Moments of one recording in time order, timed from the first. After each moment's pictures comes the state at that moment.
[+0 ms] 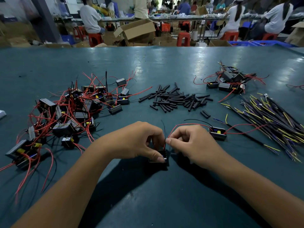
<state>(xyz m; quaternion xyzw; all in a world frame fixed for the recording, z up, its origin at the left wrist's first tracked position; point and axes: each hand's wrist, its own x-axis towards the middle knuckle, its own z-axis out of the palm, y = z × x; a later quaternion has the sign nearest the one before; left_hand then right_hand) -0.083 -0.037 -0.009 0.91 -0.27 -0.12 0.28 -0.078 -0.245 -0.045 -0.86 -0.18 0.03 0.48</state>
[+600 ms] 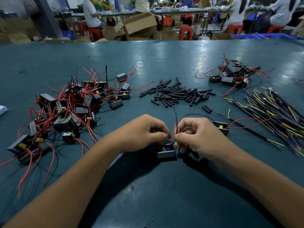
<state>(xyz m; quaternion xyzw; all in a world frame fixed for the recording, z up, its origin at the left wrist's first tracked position) -0.076 -0.047 -0.023 0.89 -0.21 -0.12 0.39 -0.080 -0.251 -0.033 -0.79 -0.14 0.13 0.58</state>
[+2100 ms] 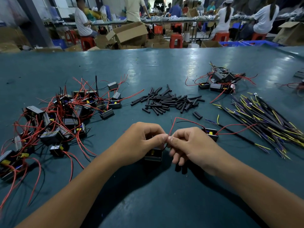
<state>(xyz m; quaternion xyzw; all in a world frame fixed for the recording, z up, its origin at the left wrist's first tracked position) -0.076 -0.061 -0.038 0.85 -0.23 -0.03 0.48 -0.080 -0.255 -0.041 -0.77 -0.08 0.16 0.62</state>
